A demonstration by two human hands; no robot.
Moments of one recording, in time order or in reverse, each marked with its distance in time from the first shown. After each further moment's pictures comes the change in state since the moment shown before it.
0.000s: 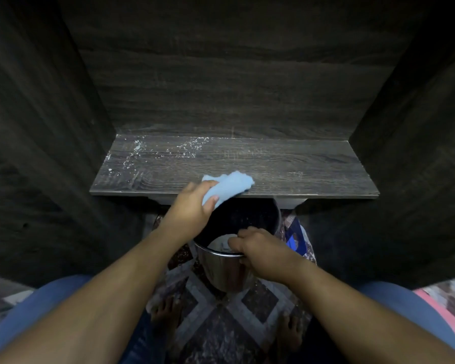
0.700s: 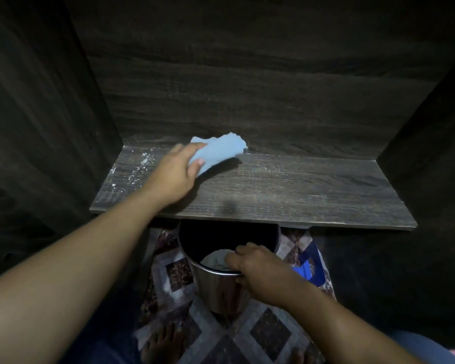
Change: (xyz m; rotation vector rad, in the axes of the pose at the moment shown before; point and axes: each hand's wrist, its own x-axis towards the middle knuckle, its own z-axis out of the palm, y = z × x) left_hand 0.099 -0.039 -0.062 0.141 0.150 0.132; right_hand 0.053 0.012 0.017 0.043 0.039 -0.060
